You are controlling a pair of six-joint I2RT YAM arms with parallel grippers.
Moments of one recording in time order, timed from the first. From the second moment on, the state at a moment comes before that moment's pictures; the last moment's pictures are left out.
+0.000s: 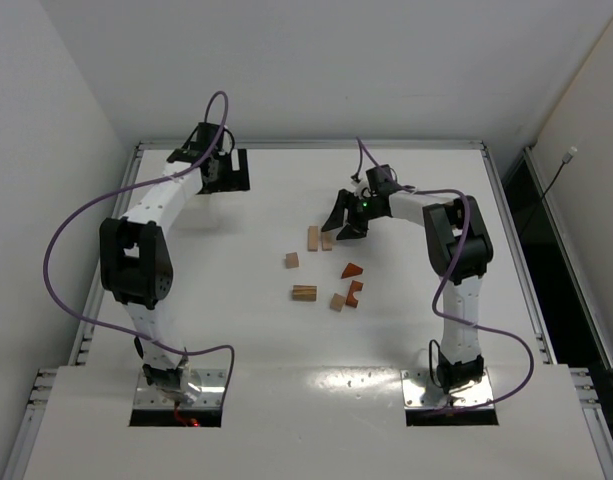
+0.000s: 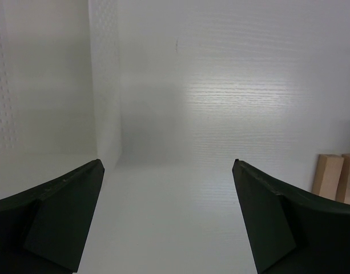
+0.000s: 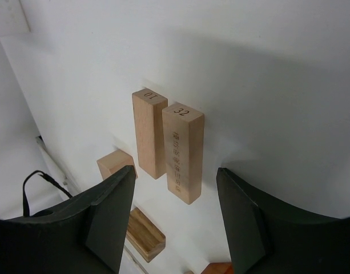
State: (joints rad) left arm -0.16 1.87 1.63 -0.63 -0.09 -0.23; right arm 0.26 2.18 1.39 -0.23 -0.64 0.51
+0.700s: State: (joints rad) left arm -0.13 1.88 1.63 -0.63 -0.06 -0.24; right arm 0.34 2.18 1.39 -0.21 -0.62 0.52
